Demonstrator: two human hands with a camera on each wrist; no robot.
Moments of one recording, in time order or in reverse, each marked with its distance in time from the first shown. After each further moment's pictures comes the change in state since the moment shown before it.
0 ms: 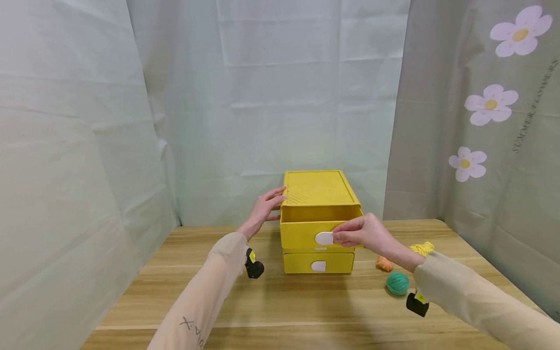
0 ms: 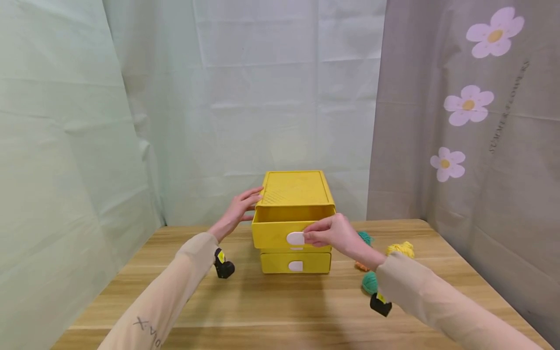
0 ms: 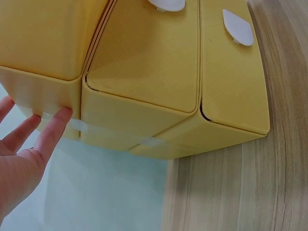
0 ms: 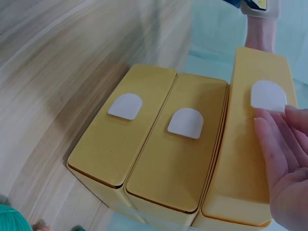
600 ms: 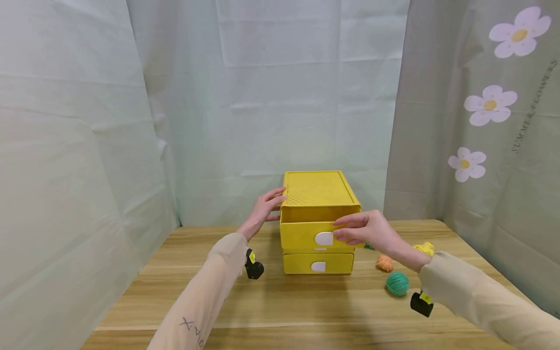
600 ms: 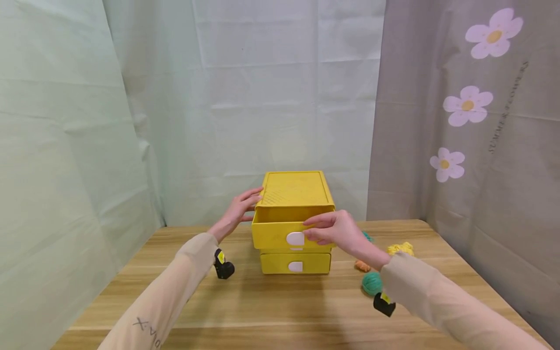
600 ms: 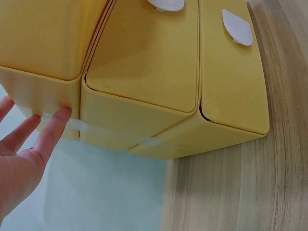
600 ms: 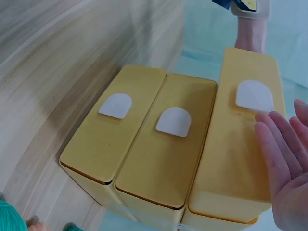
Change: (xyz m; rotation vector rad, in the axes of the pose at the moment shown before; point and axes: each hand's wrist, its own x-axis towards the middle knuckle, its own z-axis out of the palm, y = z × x) left_hand -0.001 0.001 -0.002 -0.004 -0.043 0.011; right_hand -0.005 -0.010 -0.005 -0.028 0.012 -0.074
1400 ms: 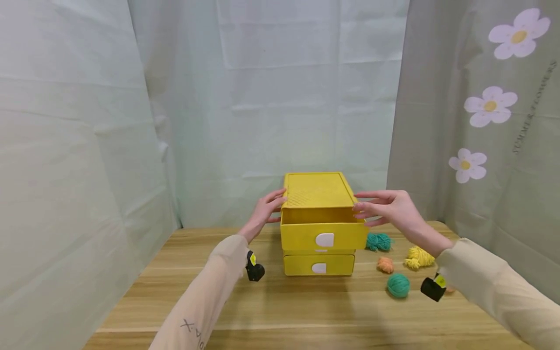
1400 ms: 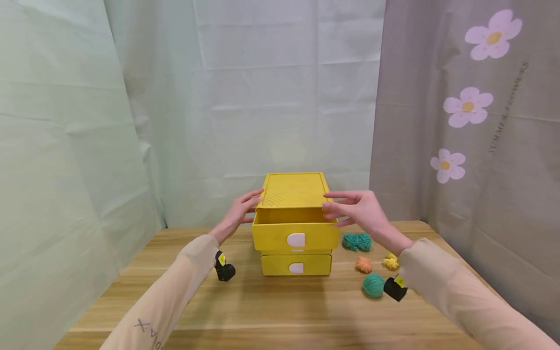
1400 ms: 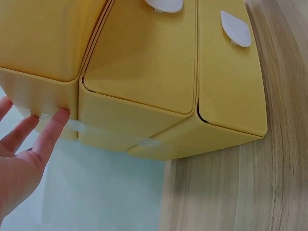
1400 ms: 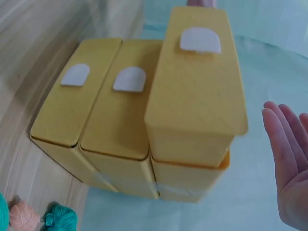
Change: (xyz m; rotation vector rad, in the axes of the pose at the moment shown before) left_hand 0.004 -0.004 0.001 0.009 0.023 0.009; right_hand -0.001 -0.021 -0.043 -0.004 0.154 -0.055
